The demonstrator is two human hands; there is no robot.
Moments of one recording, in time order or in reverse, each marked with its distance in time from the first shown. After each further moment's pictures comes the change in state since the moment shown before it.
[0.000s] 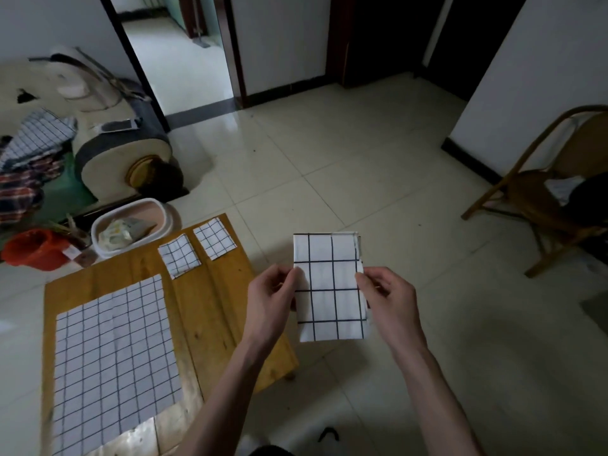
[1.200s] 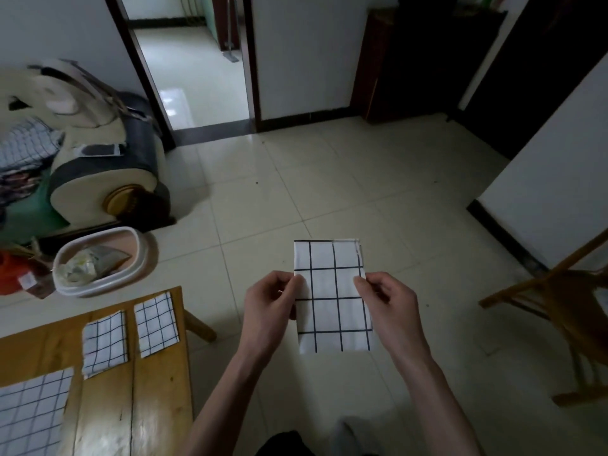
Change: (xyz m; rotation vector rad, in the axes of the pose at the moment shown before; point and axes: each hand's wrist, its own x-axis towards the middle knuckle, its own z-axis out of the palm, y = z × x) left_hand 0.367 0.069 0.169 -0.054 0.180 -0.047; right_hand 0.432 -0.069 -0.034 -0.031 -0.150 -0.077
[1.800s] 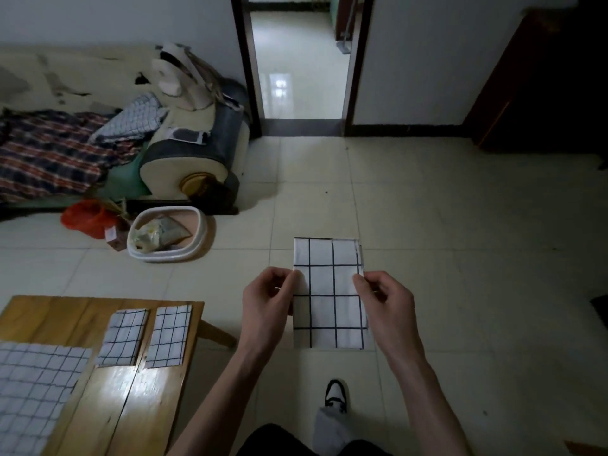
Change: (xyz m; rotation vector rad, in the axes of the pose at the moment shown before) left_hand 0.218 0.023 0.029 -0.011 0.409 -0.066; right_hand 0.278 -0.036 0.082 -0.039 -0.374 -0.083
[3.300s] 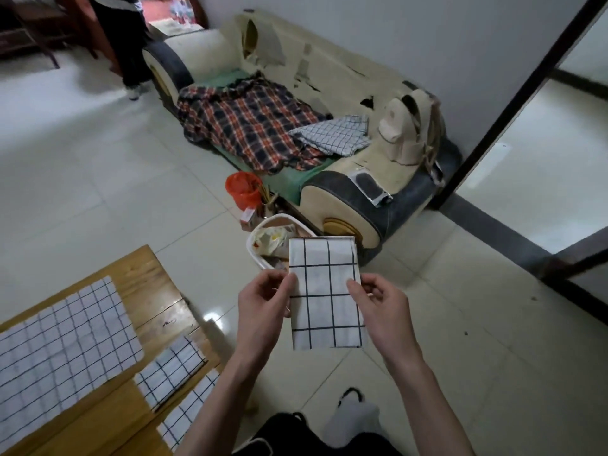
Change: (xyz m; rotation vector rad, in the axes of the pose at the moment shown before) left_hand 0.365 0.020 -0.248 -0.264 0.832 -0.073; right_hand 0.353 -0.171 0.435 -0.062 -0.841 -0.138
